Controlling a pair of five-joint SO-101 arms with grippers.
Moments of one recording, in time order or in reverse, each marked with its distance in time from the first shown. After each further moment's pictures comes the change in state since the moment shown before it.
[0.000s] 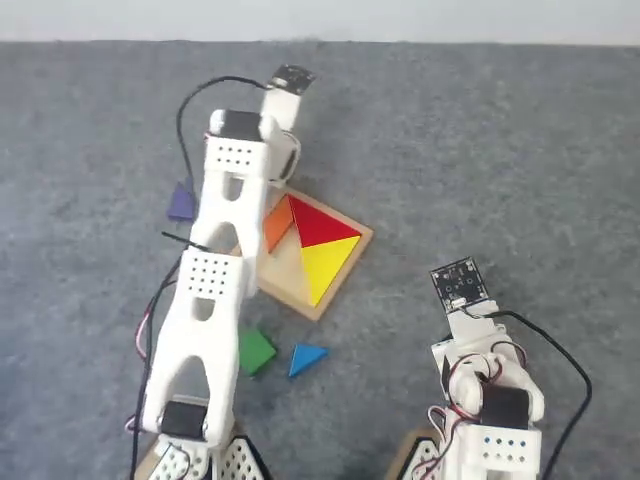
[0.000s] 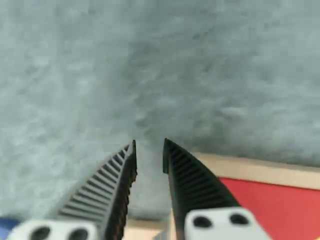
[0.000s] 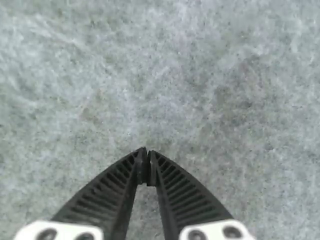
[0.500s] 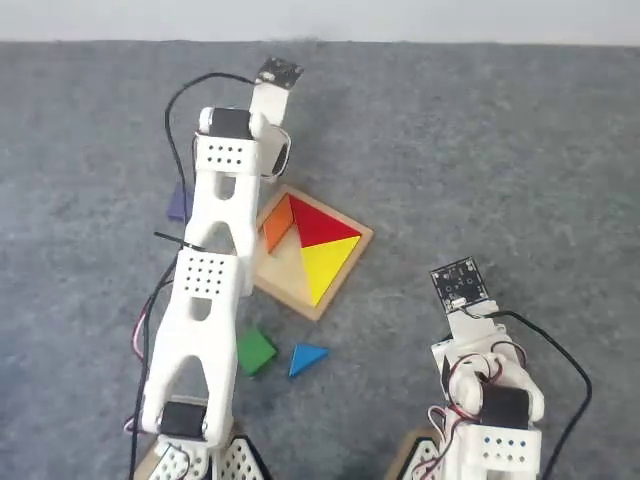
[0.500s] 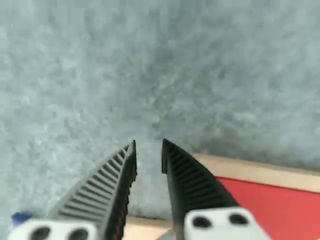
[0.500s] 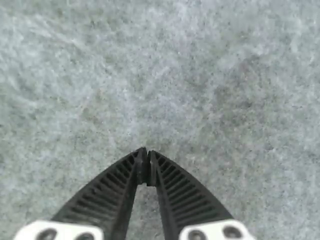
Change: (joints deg) left arm 1.0 0.0 -3.2 0.3 0.4; right arm 0.0 0.0 0.0 0.0 0.0
